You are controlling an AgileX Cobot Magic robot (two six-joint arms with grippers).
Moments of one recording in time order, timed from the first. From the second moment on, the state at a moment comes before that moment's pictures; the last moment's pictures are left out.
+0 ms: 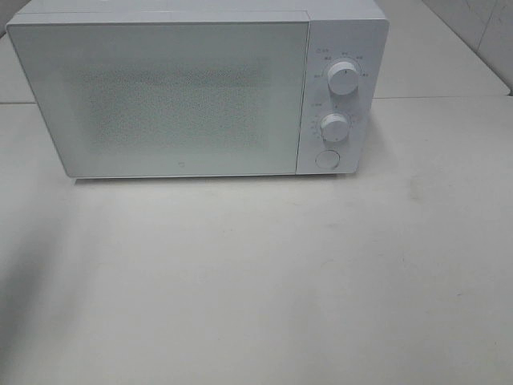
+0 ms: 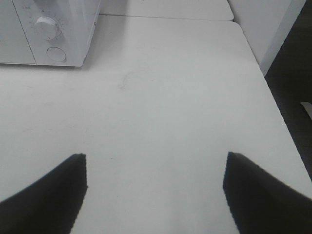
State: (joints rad) left arm 0.05 1.18 -0.92 -0.18 1.13 0.10; right arm 0.06 0.00 -0.50 -0.06 1.00 0.04
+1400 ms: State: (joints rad) left arm 0.07 0.01 -0.52 -0.13 1.07 0.09; right arm 0.06 0.00 -0.50 -0.06 1.00 0.04
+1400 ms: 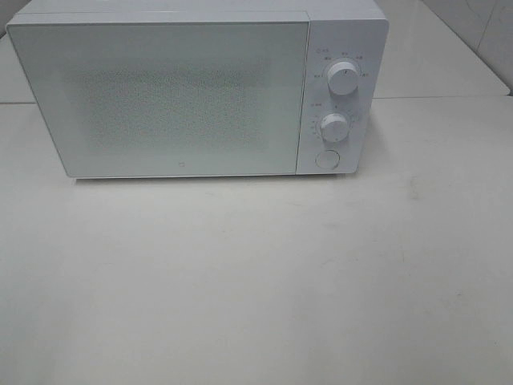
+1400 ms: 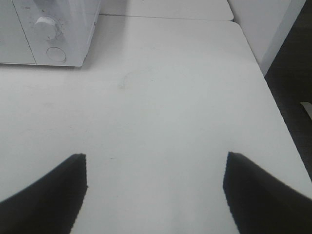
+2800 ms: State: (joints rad) left arm 0.07 0.00 -0.52 -0.14 1.07 0.09; right arm 0.06 0.00 -0.50 -0.06 1.00 0.04
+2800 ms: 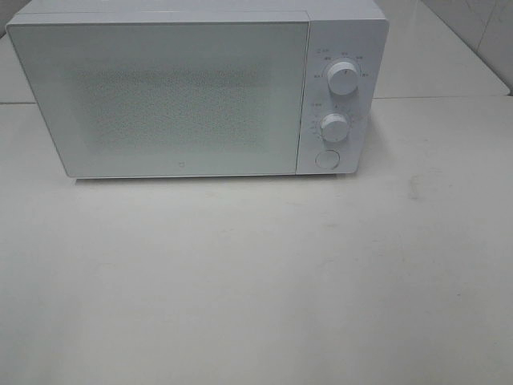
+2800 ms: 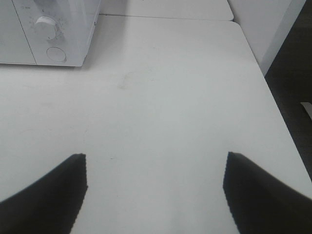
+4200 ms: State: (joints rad) left arm 0.07 0.00 -0.52 -0.14 1.07 0.09; right arm 0.06 0.53 -0.54 -0.06 0.43 0.04
